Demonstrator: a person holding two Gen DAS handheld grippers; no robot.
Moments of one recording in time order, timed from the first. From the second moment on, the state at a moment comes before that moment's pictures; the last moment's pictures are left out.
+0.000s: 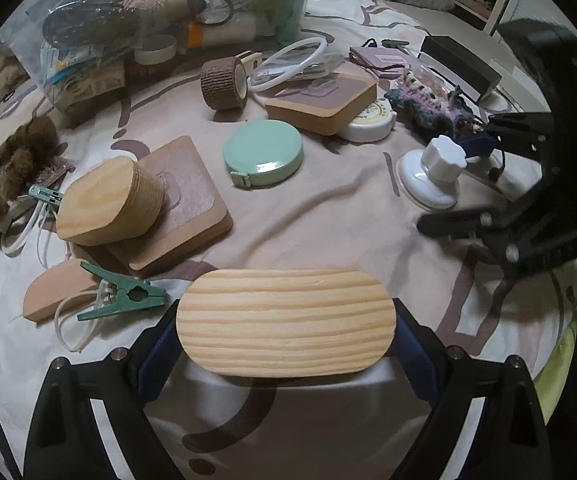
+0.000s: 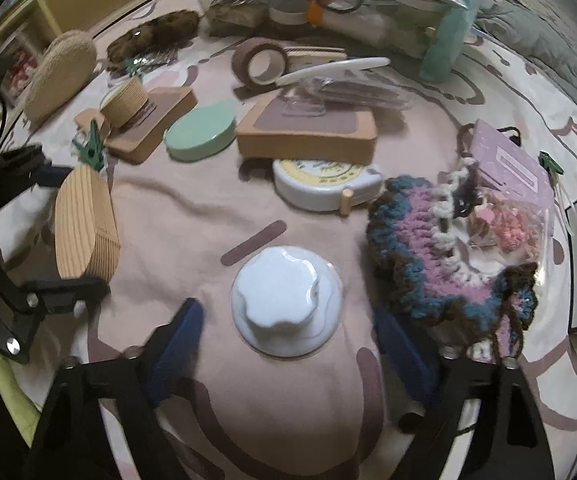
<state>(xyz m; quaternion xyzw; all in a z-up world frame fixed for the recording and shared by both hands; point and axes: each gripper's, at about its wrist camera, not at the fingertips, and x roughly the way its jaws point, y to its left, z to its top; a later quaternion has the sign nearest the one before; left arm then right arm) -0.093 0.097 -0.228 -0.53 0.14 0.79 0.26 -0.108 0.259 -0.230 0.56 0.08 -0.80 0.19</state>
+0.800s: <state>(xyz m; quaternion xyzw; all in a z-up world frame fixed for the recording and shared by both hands) -0.092 0.101 -0.221 -0.54 0.14 0.79 0.27 -0.114 0.269 -0.195 0.54 0.08 -0.82 0.17</state>
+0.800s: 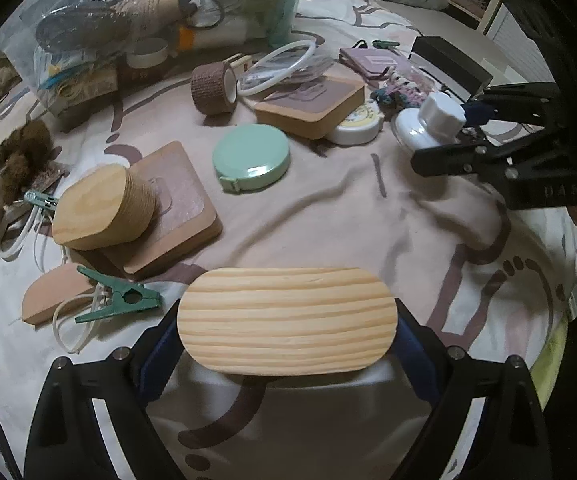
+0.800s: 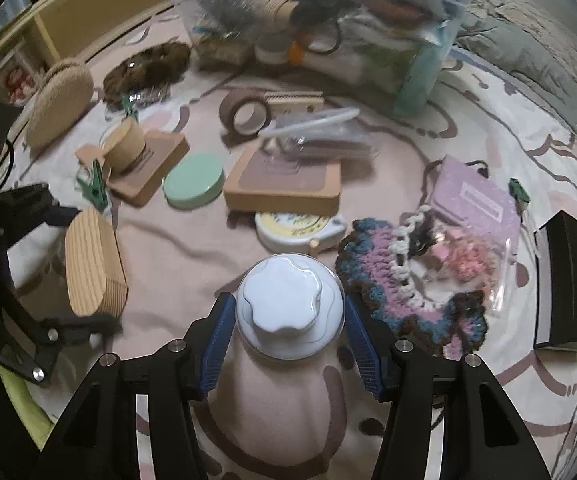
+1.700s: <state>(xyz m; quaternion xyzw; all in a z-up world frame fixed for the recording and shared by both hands) -0.123 0.089 -0.134 -0.47 0.08 0.84 0.26 -0.124 0.293 -0.123 0.47 -0.01 -0.87 0.15</state>
